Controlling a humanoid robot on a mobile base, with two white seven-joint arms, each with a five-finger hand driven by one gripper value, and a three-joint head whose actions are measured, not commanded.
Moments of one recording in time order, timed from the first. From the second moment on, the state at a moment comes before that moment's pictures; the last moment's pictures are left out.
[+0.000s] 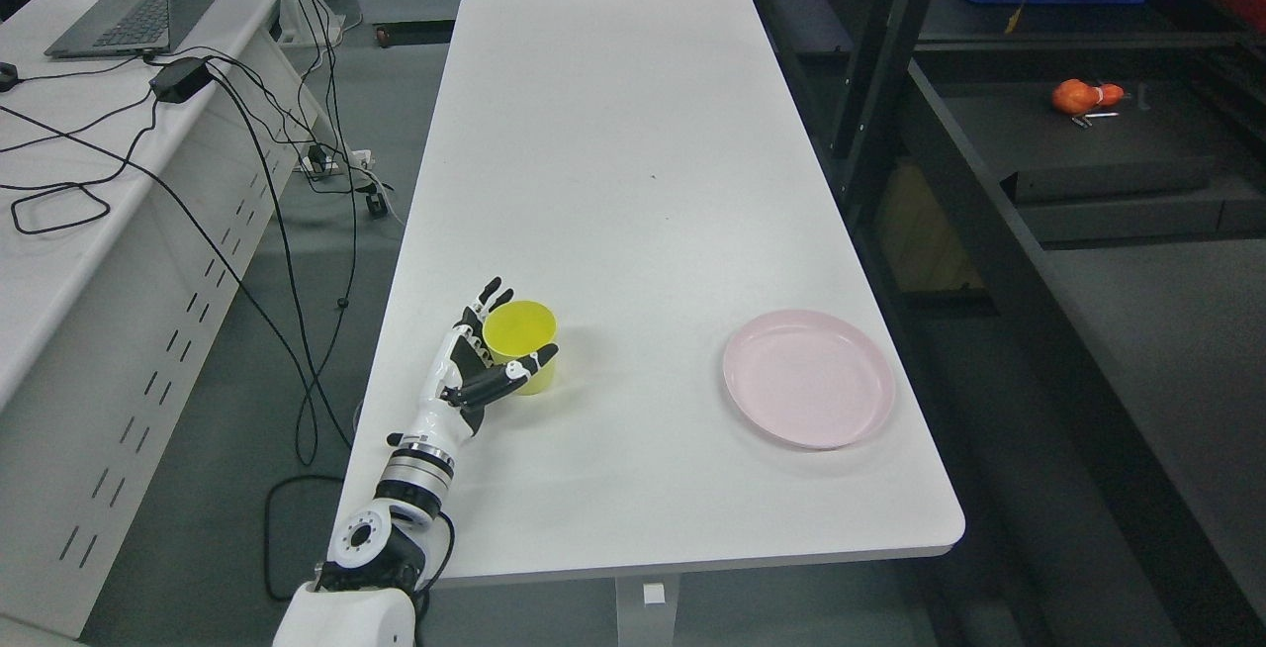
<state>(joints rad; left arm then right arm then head) -0.43 0.00 -0.09 -1.08 0.40 -0.15 -0.19 0.00 0.00 0.00 -0.24 0.00 0.09 -0.12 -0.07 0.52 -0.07</state>
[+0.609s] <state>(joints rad) -0.43 0.00 -0.13 -1.04 0.40 -0.17 -0.20 0.00 0.00 0.00 -0.24 0.00 0.09 -0.12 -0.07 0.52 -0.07</state>
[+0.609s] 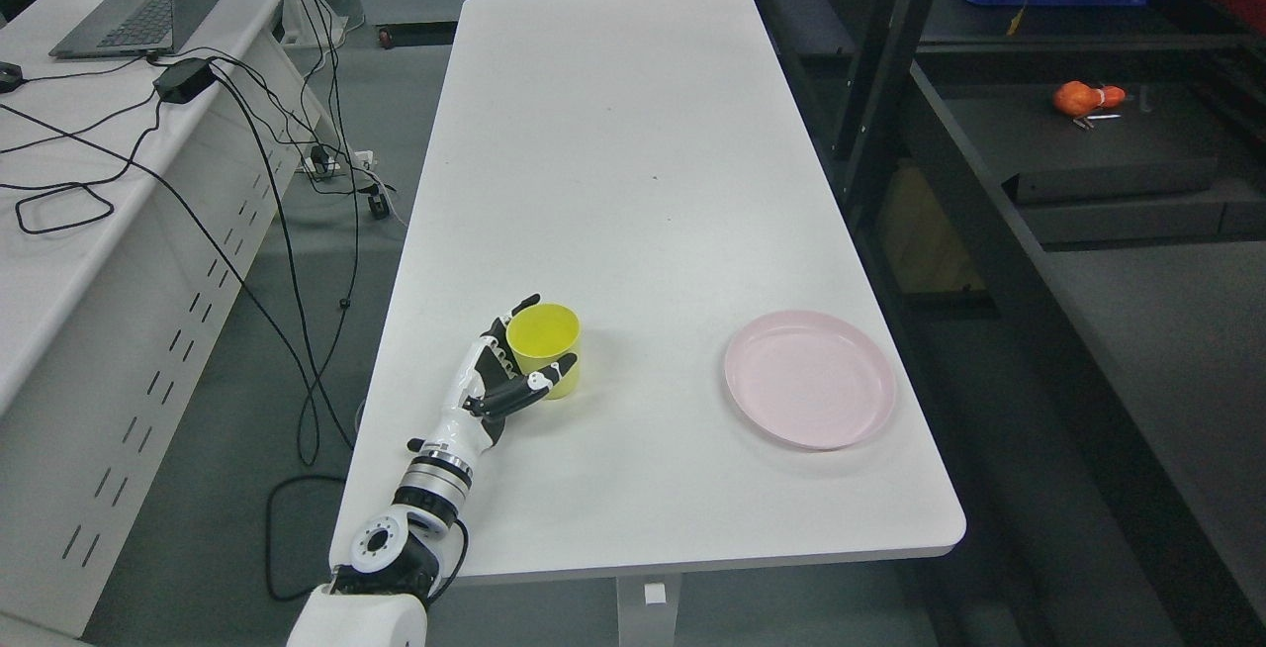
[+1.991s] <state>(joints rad) -0.22 0.00 -0.07 -1.45 0.47 -0.33 -0.20 0.00 0.00 0.00 -0.24 0.00 0.09 -0.12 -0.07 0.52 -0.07</state>
